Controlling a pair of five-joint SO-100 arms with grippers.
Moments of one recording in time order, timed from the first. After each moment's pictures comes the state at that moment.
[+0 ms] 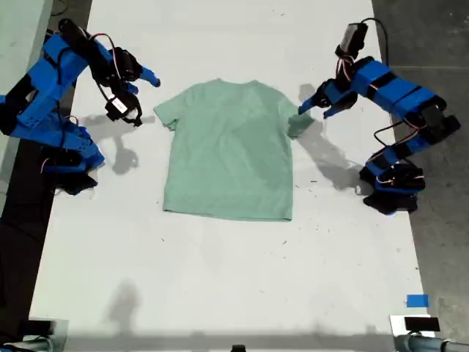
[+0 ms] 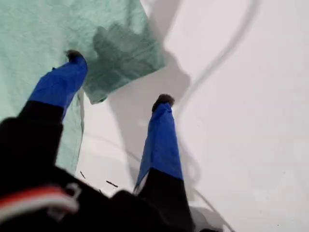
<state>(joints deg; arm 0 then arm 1) -50.8 115.0 95.0 95.0 32.3 54.5 103.2 115.7 62.4 -46.7</state>
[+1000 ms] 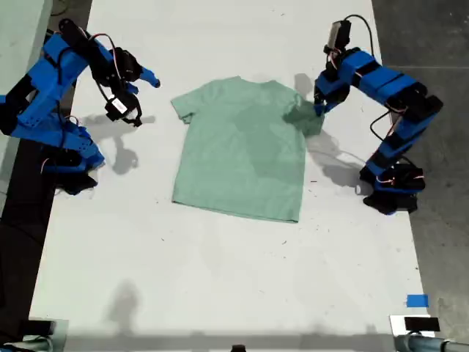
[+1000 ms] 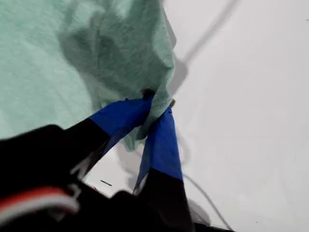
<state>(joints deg) -50.8 115.0 95.0 95.0 32.7 56.3 86.0 95.8 72.1 -51.9</state>
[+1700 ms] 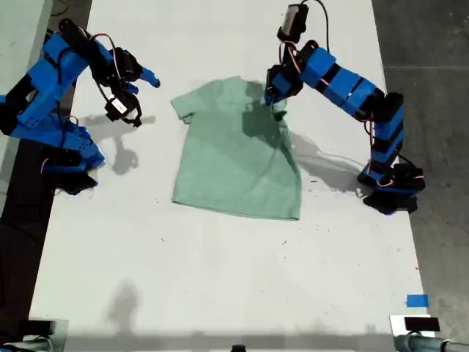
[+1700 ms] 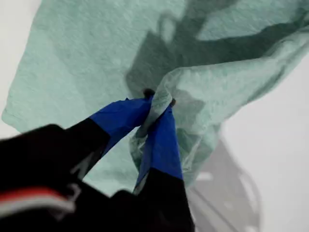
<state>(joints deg) -50.8 115.0 95.0 95.0 32.8 34.2 64.5 52.6 77.3 -34.5</state>
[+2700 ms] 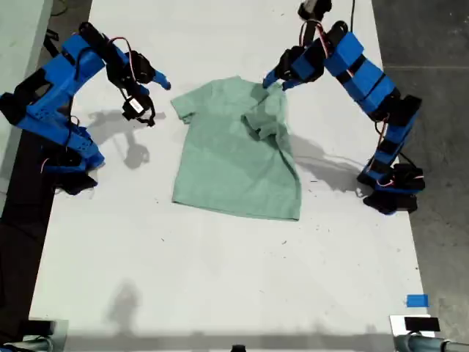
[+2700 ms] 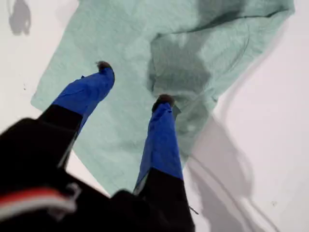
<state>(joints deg) -50.4 104.0 96.1 85.3 33.1 35.8 78.1 49.8 90.2 -36.9</state>
